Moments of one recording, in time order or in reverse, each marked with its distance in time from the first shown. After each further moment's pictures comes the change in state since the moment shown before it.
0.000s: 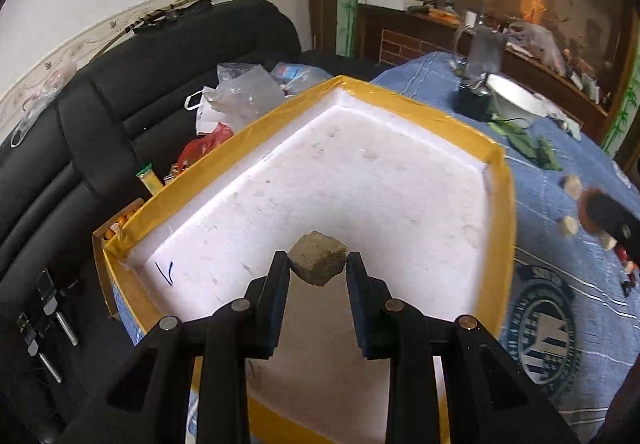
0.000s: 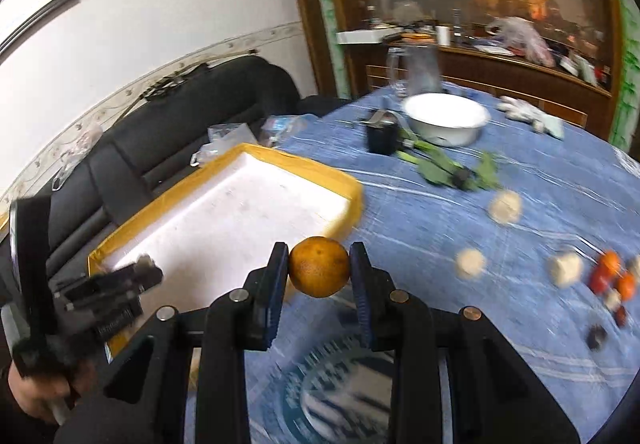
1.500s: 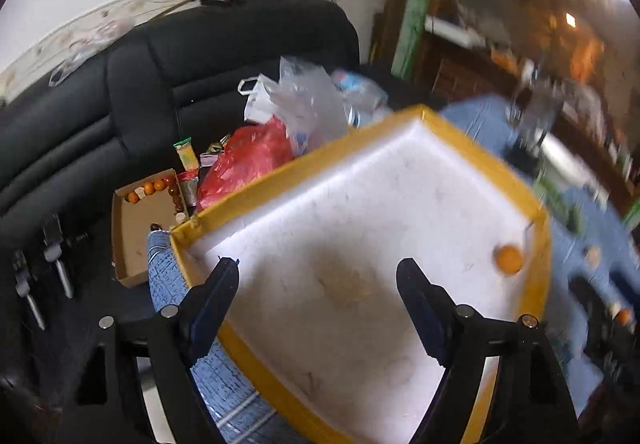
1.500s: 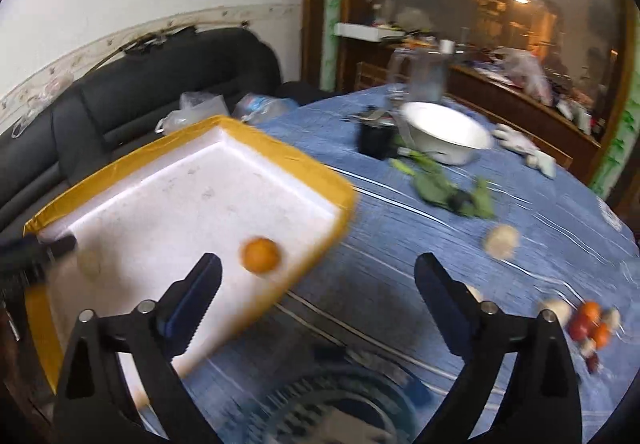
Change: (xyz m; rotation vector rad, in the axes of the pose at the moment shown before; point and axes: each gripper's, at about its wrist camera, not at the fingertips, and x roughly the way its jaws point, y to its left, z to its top) left arm -0.018 0.053 0.002 -0.261 -0.045 0.050; right arm 0.031 0.009 -0.005 -0.151 0.024 -0.199
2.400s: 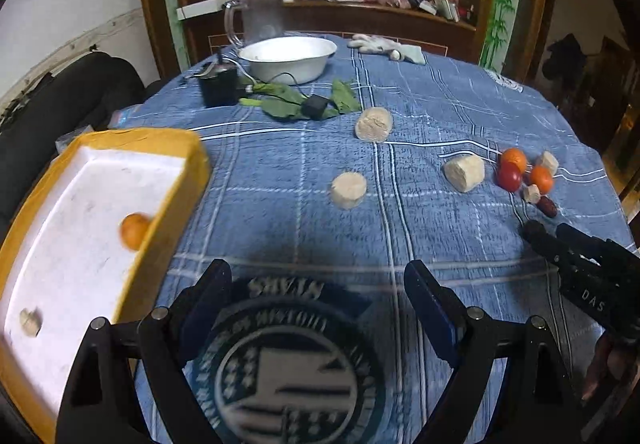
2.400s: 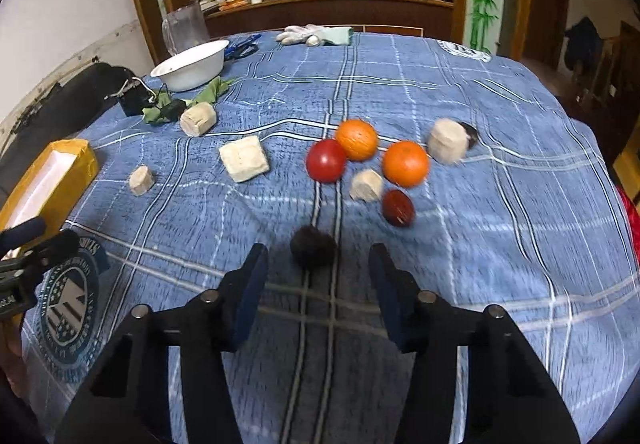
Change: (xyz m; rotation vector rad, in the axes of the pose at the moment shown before) left arm 0.000 -0.267 -0.092 0.614 0.082 -0.372; right arm -0.045 -0.238 -0.126 0.399 0.137 -0.208
